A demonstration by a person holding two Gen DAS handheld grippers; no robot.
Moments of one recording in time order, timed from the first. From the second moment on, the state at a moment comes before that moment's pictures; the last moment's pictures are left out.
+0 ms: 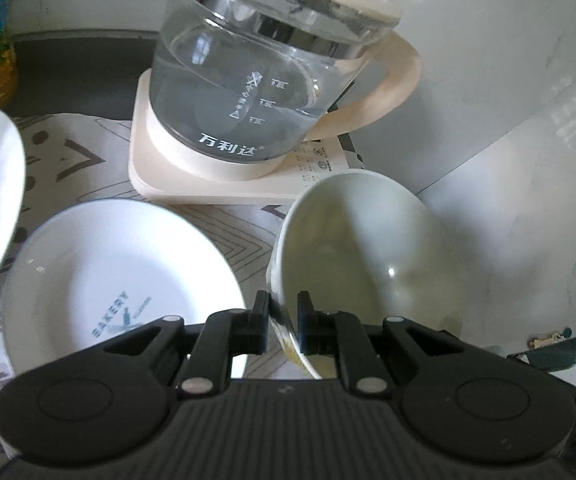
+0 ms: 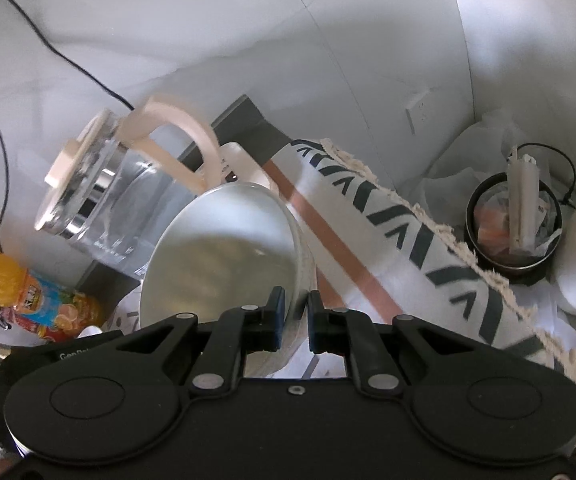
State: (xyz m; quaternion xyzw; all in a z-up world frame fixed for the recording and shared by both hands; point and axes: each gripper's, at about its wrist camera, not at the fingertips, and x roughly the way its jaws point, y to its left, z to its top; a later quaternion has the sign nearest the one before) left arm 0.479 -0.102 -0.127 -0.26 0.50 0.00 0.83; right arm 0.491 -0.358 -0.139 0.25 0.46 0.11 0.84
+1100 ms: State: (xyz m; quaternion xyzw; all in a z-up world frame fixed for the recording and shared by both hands) left arm 0.338 -0.070 -0.065 -0.25 0.46 -0.03 0.85; right arm 0.344 -0.335 -0.078 0.26 0.40 0.12 0.87
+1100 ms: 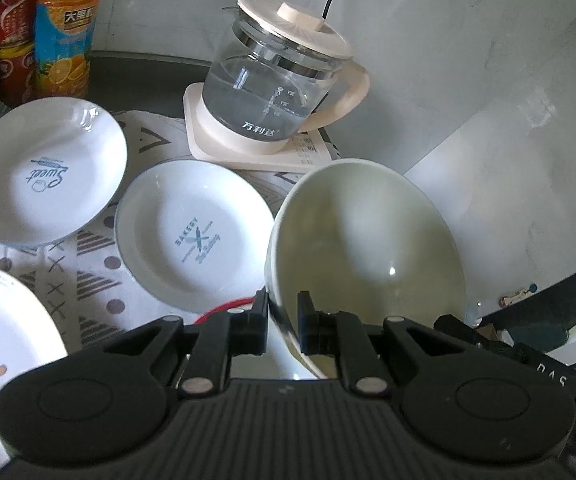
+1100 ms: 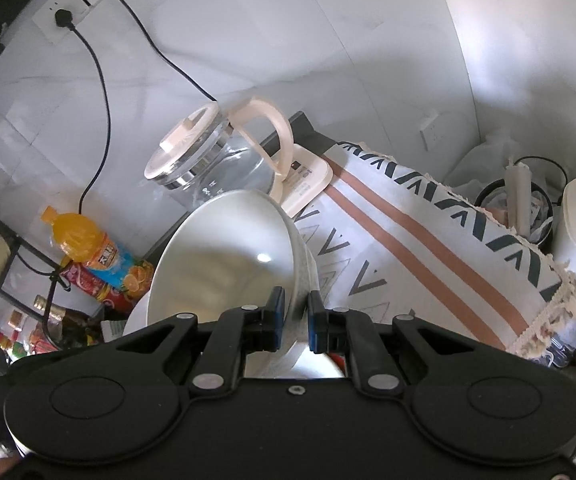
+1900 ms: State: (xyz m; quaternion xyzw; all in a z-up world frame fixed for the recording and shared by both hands) left arm 0.283 -0.054 -0.090 -0.25 0.51 -0.04 0.82; right arm 0.287 -0.314 -0.093 0.20 0.43 0.13 0.87
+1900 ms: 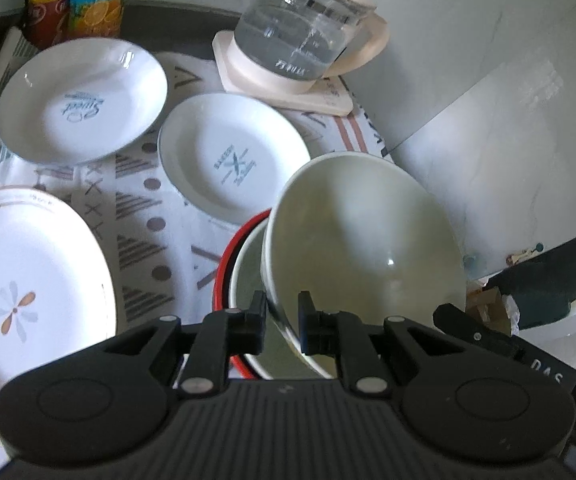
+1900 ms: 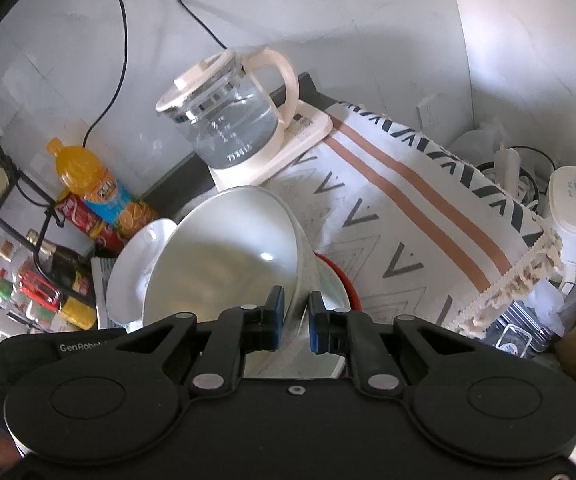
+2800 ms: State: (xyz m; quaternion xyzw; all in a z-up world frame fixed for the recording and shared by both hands) left arm 0.285 -0.069 -0.102 -0.21 0.55 -0.03 0.81; right arm 0.295 -0.309 -0.118 0.17 0.47 0.12 0.86
